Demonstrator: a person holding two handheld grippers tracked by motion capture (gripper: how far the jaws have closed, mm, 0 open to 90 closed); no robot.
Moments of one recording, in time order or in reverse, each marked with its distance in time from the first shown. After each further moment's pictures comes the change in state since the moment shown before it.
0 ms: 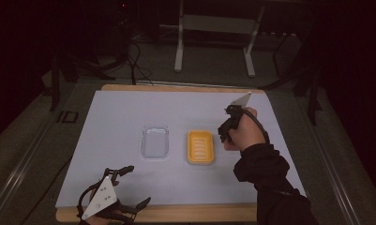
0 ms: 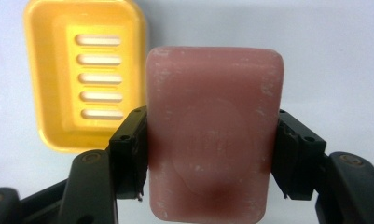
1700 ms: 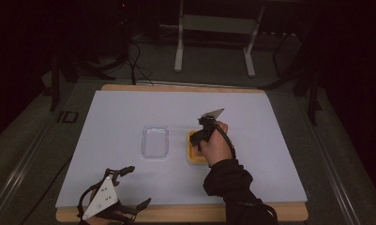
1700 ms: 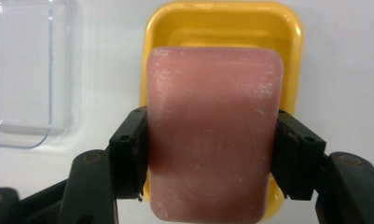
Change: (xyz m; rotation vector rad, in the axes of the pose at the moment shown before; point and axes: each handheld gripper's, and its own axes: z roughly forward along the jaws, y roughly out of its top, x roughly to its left) left arm -0.001 0.000 0.000 0.008 -0.010 0.010; right arm 0.072 -0.016 0.055 -0.164 0.162 -0.017
